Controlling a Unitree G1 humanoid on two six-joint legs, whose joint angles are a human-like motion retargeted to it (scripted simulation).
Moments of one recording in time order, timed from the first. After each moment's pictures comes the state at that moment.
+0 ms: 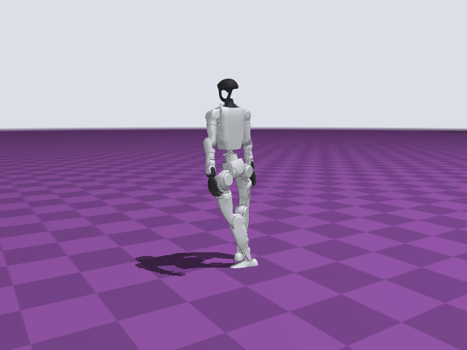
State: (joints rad) left arm 0.16 0.22 0.25 1.62 0.29 0.12 -0.12; right arm -0.04 -0.17 -0.10 1.57 -0.23 0.11 0.13; waist -0.11 0.15 -0.19; left_leg 0.04 0.11 0.98 0.05 -0.29 -0.10; right_leg -0.14 -0.14 -1.32 0.25 -0.32 -0.09
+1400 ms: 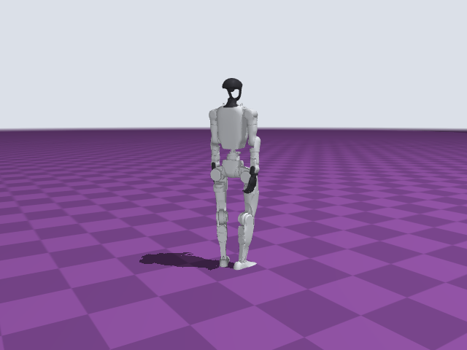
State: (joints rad) left arm -0.05 0.09 0.22 1.50 0.25 0.08 -0.18; right arm 0.04 -0.09 -0.19 1.65 -0.18 0.15 0.15; waist -0.12 0.02 -0.18; left_leg -0.04 -0.02 0.41 -0.03 -0.10 0.04; right_leg -0.11 -0.05 -0.38 0.14 -0.10 -0.03
